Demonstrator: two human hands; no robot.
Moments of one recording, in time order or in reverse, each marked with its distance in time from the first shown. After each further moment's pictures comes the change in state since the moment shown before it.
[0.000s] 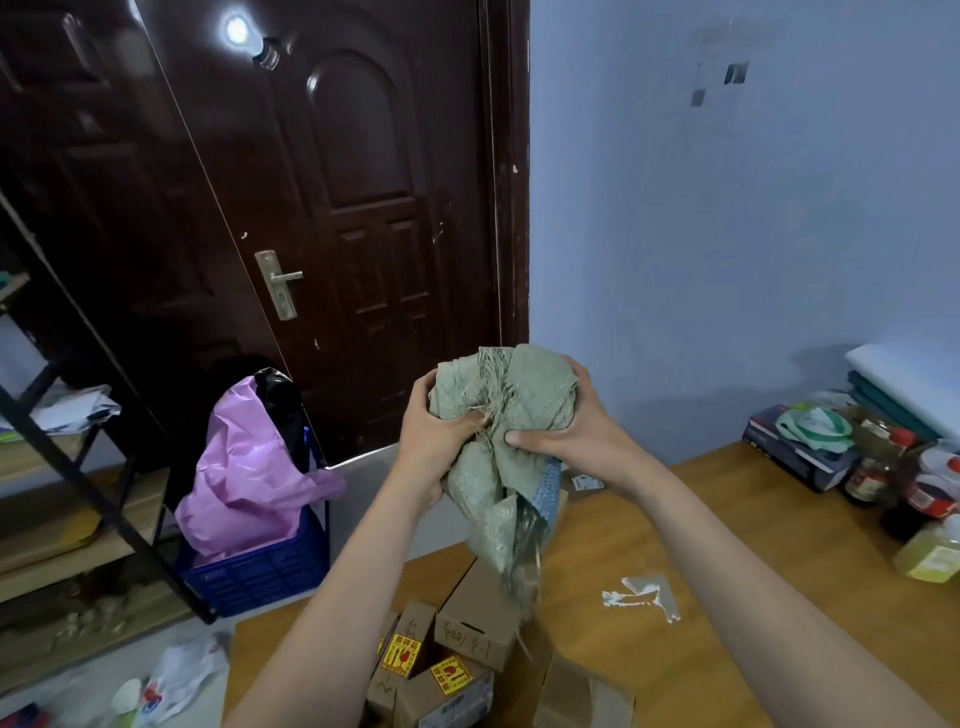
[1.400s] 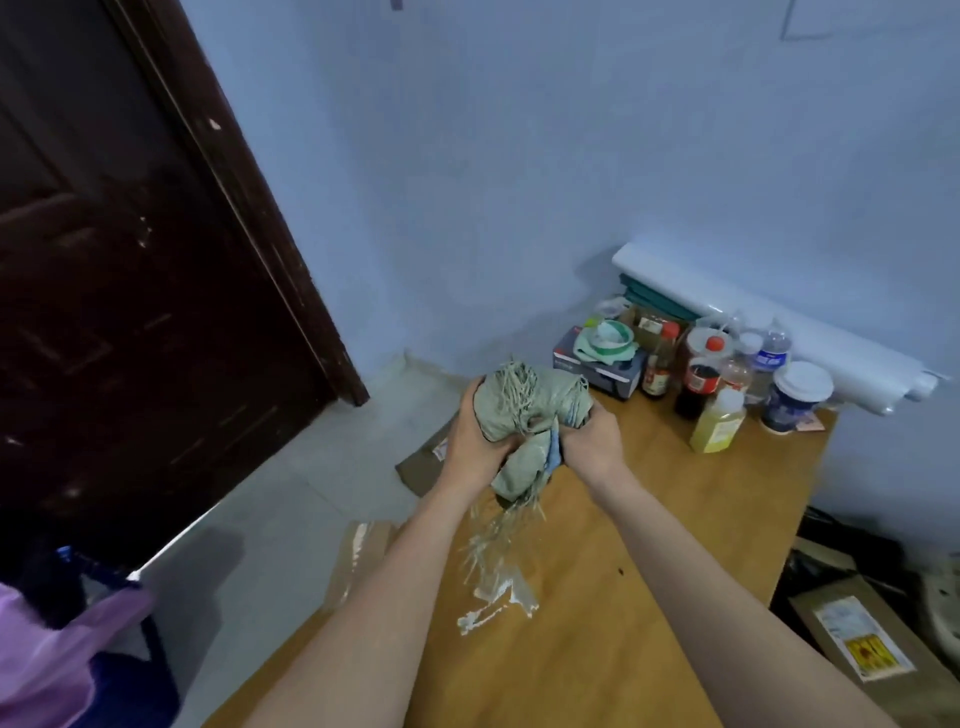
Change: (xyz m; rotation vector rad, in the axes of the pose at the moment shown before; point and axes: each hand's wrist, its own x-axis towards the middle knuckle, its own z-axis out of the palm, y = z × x) left_hand 0.086 -0.177 0.327 0.450 -0.600 0.064; right_hand -0.008 0.202 -0.238 0.043 0.839 0.442
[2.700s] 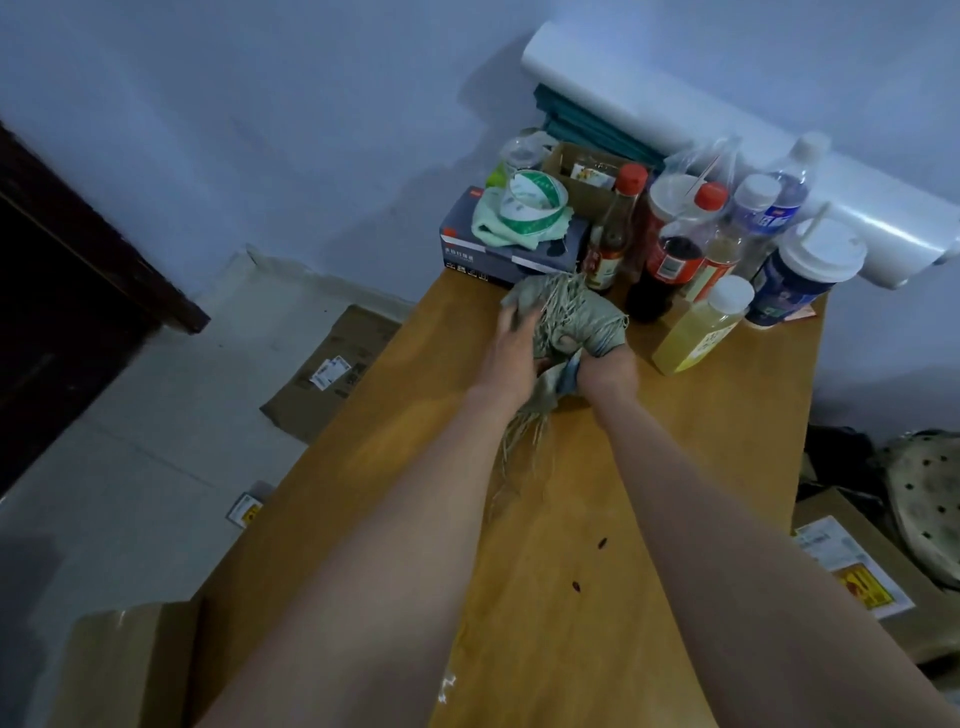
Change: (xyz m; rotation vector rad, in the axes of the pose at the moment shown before) left_hand 0.209 -0.170 0.261 0.466 -0.467 0.129; right_hand 0.246 0.228 -0.049 -0.184 0.421 0.443
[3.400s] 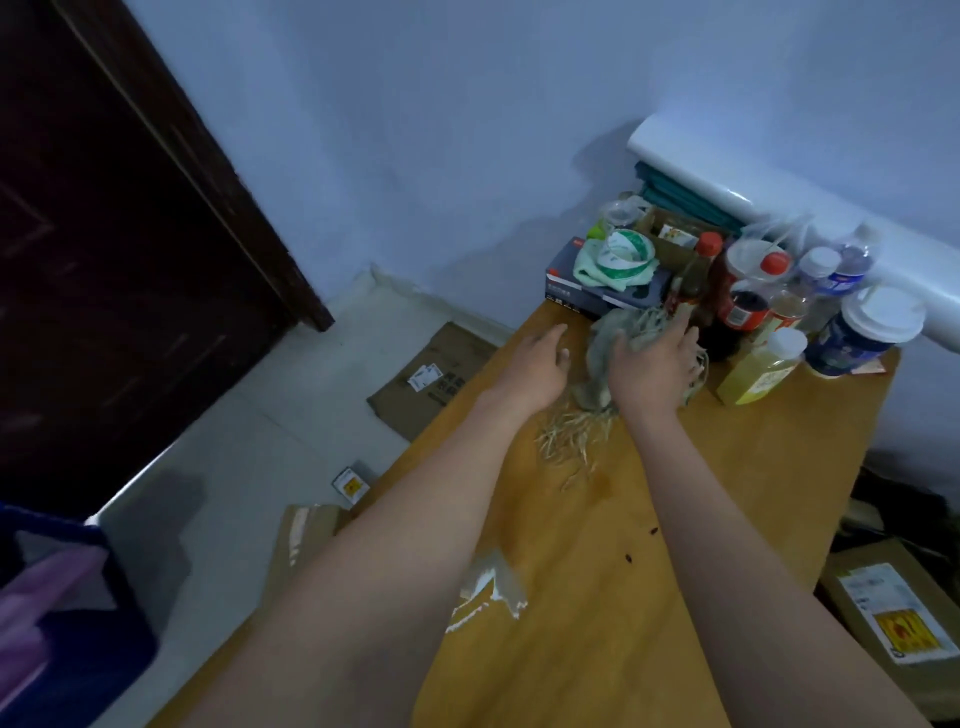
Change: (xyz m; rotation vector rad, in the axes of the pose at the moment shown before) left_hand -0.114 0.036 -0.129 0.044 0.038 -0.164; right_hand -0.137 -0.080 -0.025 -0.170 0.102 -0.365
